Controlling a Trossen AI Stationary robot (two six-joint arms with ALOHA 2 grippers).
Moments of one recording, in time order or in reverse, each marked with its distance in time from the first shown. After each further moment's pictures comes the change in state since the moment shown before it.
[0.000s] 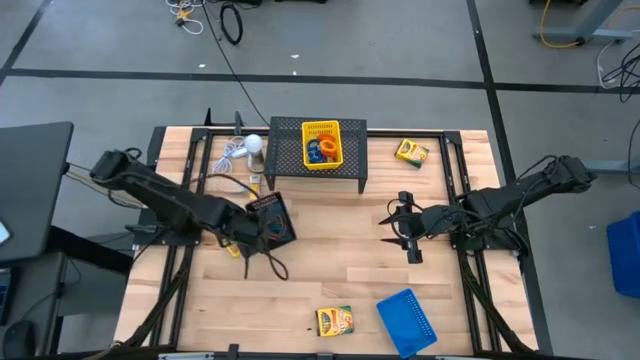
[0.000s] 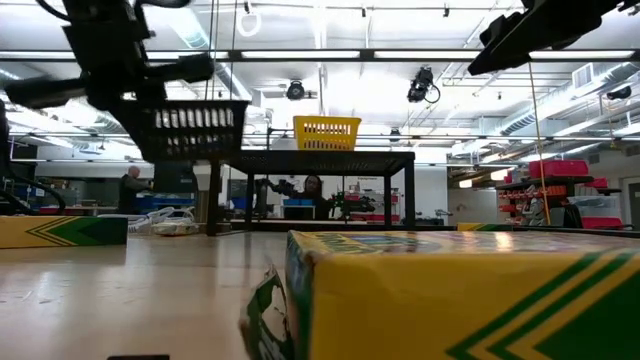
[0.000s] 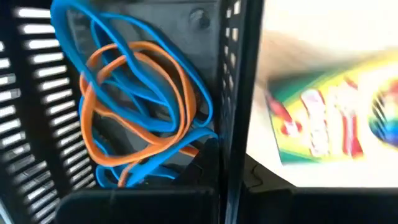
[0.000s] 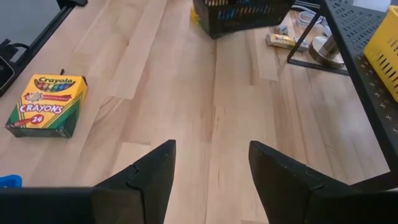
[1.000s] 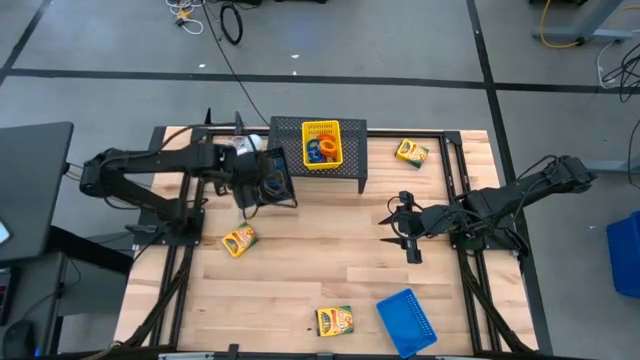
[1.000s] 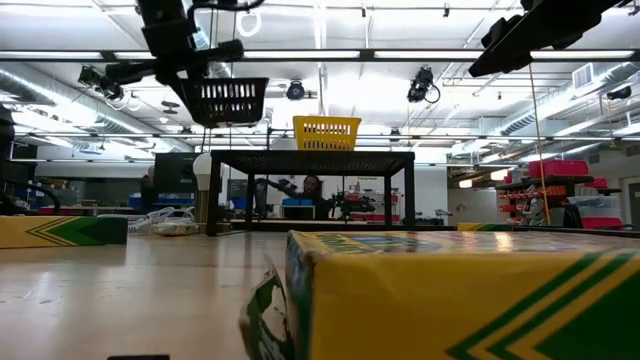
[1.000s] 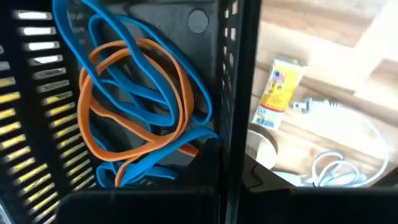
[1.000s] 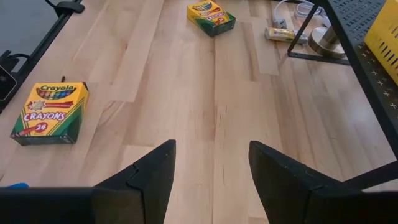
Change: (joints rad) left arm 0.487 -0.106 0.225 -0.160 0.061 0.648; right arm 0.000 0.000 0.000 -0.004 0.000 0.061
